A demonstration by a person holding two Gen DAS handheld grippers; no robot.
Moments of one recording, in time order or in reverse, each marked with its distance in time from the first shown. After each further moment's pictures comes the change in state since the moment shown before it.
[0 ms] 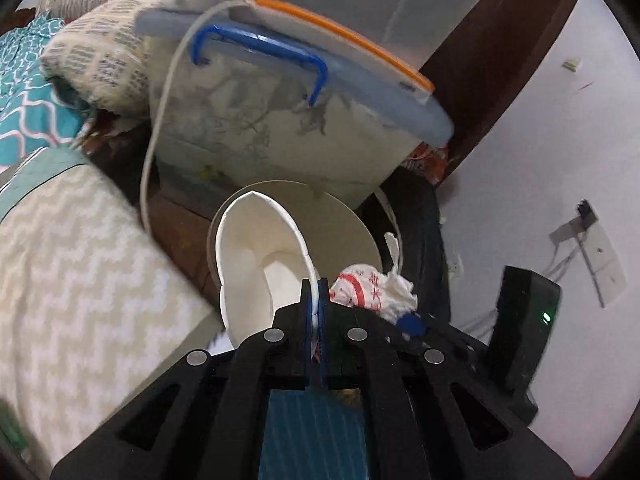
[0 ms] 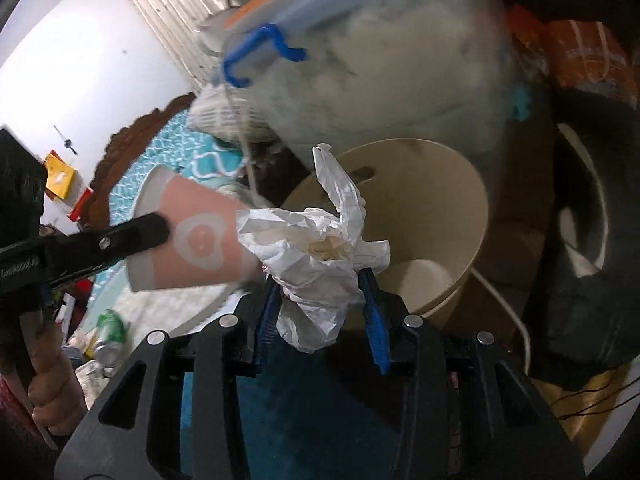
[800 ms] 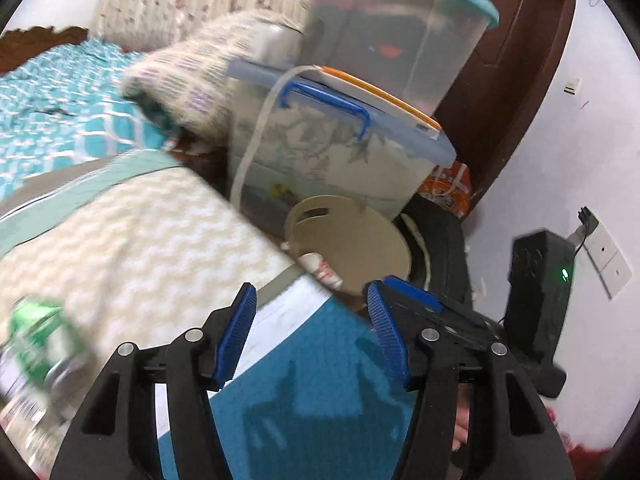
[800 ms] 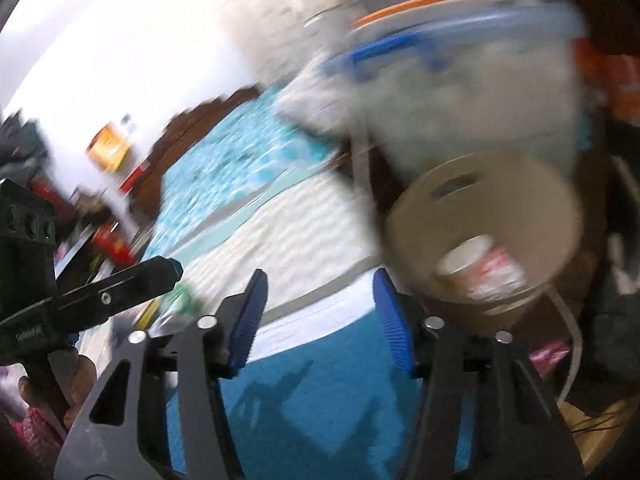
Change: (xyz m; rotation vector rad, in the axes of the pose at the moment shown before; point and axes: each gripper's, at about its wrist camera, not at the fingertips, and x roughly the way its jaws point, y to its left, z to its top) left arm -0.140 0.028 -0.106 -0.033 -0.207 0.164; right arm -0.020 0.123 -0.041 -0.156 0.011 0.224
